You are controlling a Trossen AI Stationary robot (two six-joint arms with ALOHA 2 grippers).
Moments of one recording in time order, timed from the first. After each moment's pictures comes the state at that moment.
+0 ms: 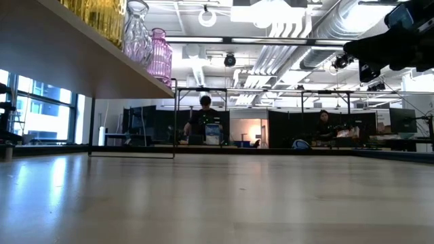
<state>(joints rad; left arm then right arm) 0.19 0.01 0.29 -0.25 -0.01 -0.26 0.07 0.01 0.01 0.09 0.08 0.08</state>
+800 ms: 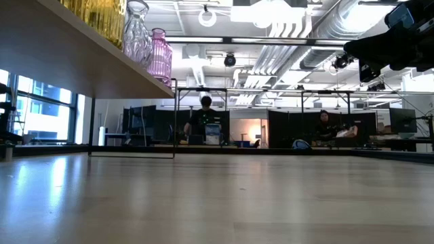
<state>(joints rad) 0.20 0.01 0.29 -0.25 -0.01 -0.19 0.07 0.01 0.01 0.09 0.07 0.08</state>
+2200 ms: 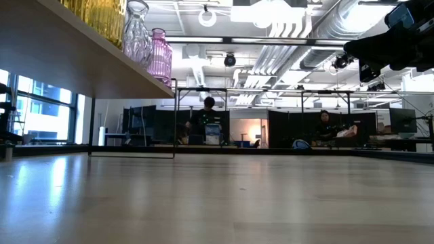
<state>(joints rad) 0.20 0.00 0.27 -0.32 -0.12 -0.10 0.07 0.01 0.01 0.09 0.07 0.08</state>
